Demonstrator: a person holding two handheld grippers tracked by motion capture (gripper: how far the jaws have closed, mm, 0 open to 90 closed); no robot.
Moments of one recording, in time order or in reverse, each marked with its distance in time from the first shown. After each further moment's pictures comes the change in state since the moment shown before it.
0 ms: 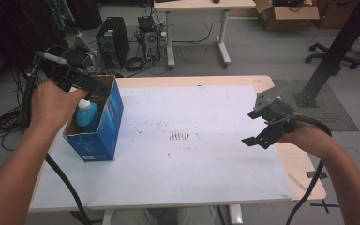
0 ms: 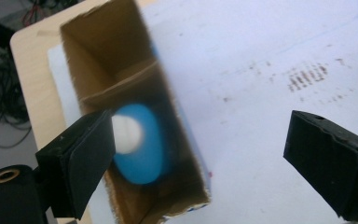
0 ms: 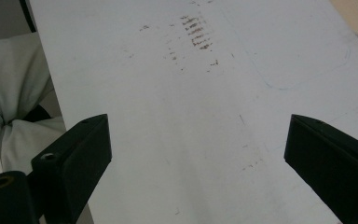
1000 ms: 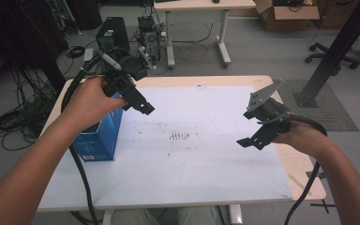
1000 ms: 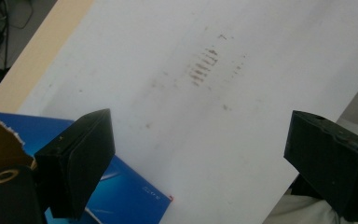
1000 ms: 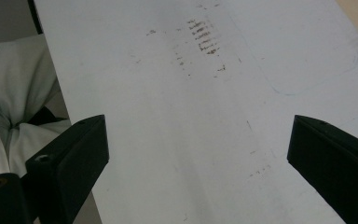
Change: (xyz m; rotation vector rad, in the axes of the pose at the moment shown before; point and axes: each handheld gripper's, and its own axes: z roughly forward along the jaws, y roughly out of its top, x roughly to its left) left arm -0.098 0.024 0.004 0.022 -0.210 0.512; right arm 0.009 0.016 0.004 0.021 0.007 -0.002
